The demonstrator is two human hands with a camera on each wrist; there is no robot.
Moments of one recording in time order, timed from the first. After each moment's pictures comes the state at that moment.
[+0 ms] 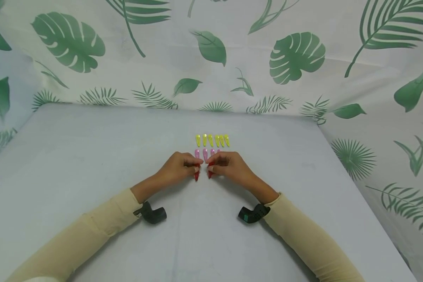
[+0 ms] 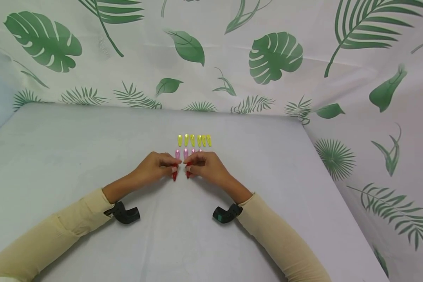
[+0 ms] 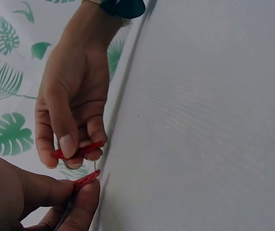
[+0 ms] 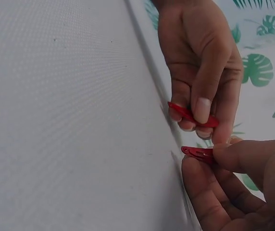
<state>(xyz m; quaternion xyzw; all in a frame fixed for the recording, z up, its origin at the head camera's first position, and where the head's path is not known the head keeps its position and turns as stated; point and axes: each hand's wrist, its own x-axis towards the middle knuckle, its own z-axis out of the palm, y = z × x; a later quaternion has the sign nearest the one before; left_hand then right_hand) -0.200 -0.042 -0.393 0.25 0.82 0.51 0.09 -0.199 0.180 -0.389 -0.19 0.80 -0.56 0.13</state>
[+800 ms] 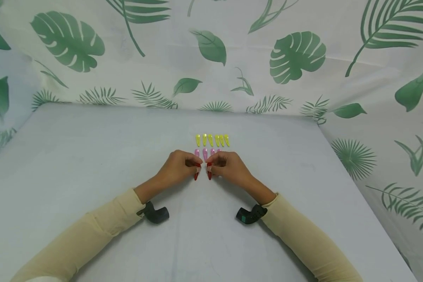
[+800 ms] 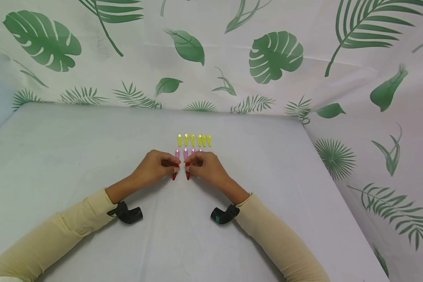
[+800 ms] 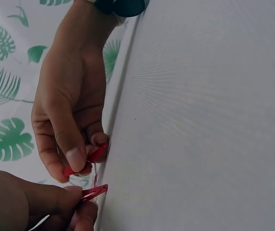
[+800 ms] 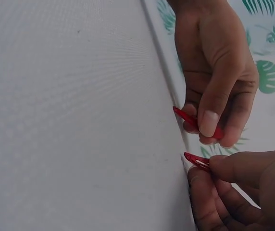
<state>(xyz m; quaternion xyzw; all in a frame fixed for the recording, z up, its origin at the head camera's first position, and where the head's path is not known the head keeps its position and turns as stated) -0.201 -0.034 -0.392 0.22 0.84 0.49 0.06 -0.199 0.173 -0.394 -0.18 0.85 -0.48 0.08</state>
